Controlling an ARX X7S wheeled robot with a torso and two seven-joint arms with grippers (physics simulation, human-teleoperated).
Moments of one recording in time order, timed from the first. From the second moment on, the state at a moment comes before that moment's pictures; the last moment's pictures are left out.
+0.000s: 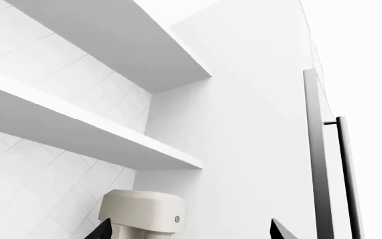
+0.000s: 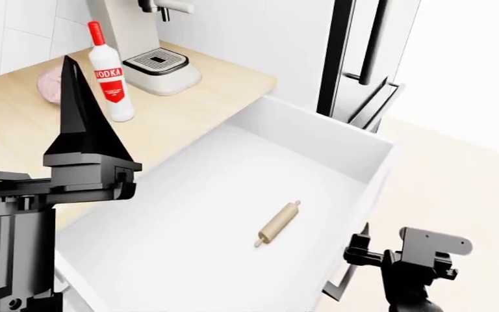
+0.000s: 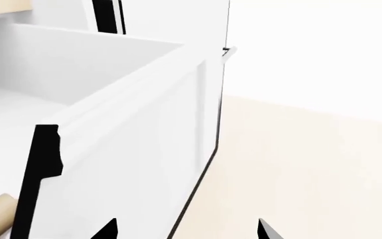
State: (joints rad) left arm -0.76 -0.98 0.84 0.94 -0.64 0.00 -1.23; right arm 0.24 0.15 0.13 0.22 0.13 0.25 0.09
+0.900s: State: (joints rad) left arm -0.73 -0.99 0.83 0.93 -0.62 0.02 -1.23; right arm 0.35 0.14 0.02 0.32 0.12 0.24 0.08
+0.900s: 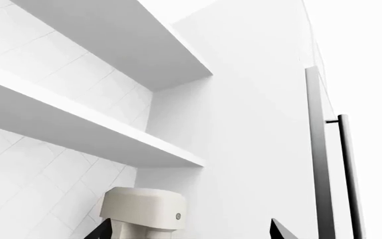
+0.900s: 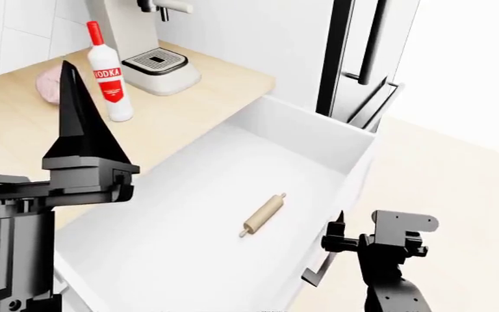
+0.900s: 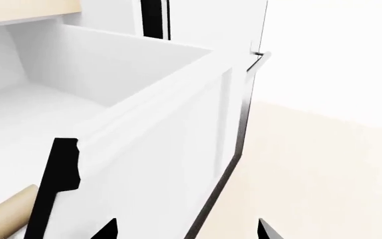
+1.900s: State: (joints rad) left arm -0.71 -0.99 0.83 0.92 -0.62 0.03 -1.22; right arm 0.48 0.10 -0.07 0.53 0.14 0.14 0.08
